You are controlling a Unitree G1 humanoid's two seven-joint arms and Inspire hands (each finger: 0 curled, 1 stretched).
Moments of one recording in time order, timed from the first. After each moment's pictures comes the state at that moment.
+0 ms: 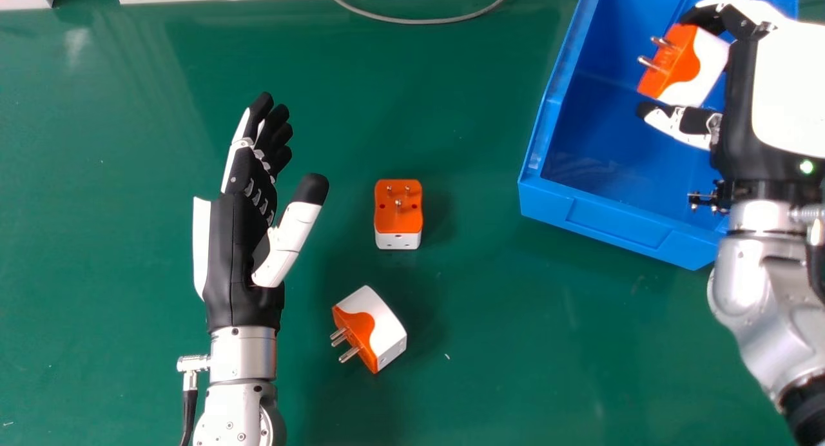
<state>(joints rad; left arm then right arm) -0.25 0.02 0.15 0.97 -0.08 -1.07 -0.06 -0.52 -0.44 0.17 0.72 -0.80 -0.12 -0.81</state>
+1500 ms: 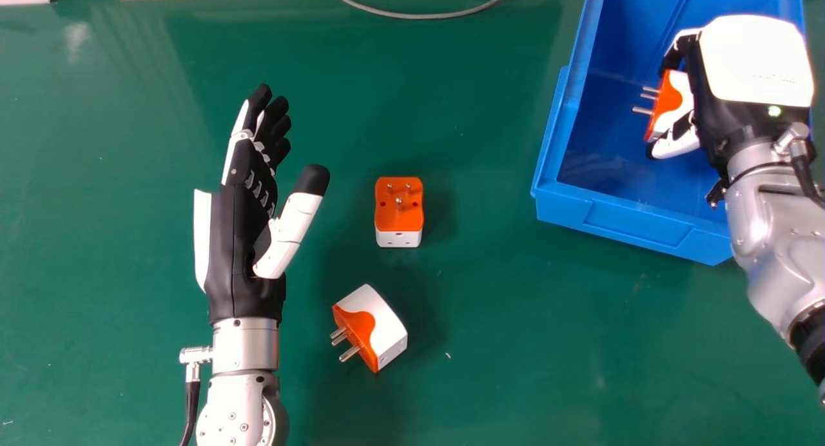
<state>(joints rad) -0.29 0.02 0.15 0.99 -0.08 -1.08 -0.05 -0.68 -0.51 0.37 0.76 -0.81 0.16 -0.31</state>
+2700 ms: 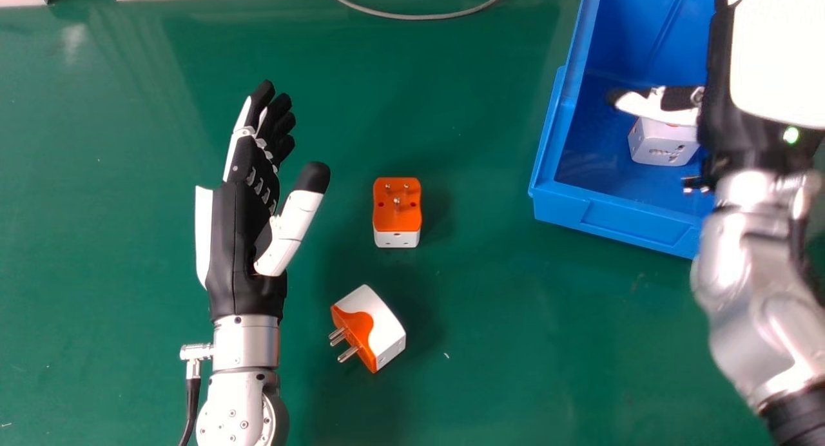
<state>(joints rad) -0.29 0.02 0.15 1.00 -0.08 -1.08 -0.06 -0.40 -0.37 0.25 0.36 -0.81 0.05 -0.88</state>
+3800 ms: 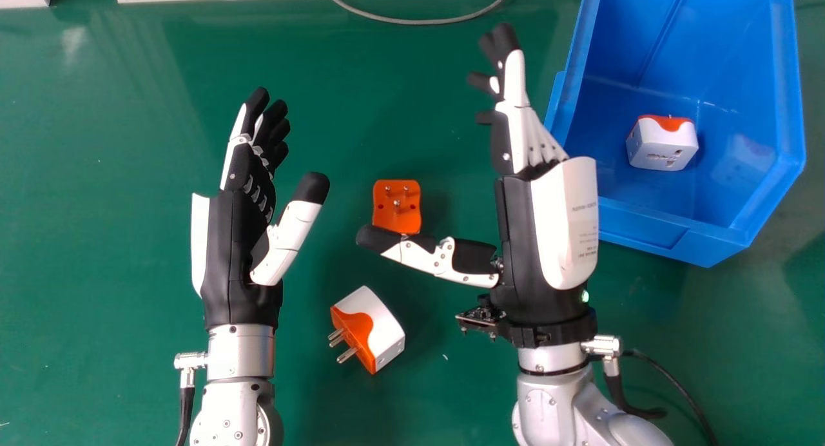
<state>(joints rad) -0.25 0.03 0.15 0.96 -0.07 -1.07 -0.06 -0.26 -0.10 0.48 0.56 -0.82 -0.50 -1.04</state>
